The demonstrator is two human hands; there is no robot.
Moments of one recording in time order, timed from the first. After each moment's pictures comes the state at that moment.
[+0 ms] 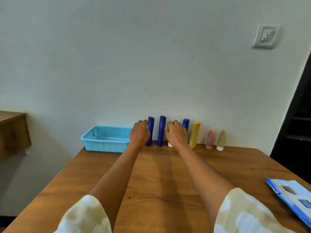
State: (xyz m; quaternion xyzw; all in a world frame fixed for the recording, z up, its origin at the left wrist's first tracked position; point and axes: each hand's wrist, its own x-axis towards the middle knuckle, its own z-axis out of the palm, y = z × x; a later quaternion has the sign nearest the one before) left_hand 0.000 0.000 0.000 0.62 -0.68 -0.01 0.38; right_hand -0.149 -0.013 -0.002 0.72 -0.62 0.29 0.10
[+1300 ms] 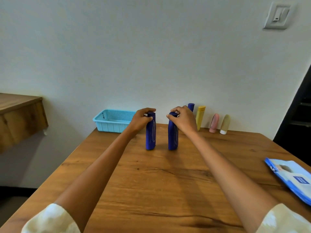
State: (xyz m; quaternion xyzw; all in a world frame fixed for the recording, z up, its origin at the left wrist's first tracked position) left_hand 0.031 0.068 0.000 0.47 -0.67 -0.29 0.49; right_hand -0.156 0.043 0.001 0.71 -0.55 0.44 -0.03
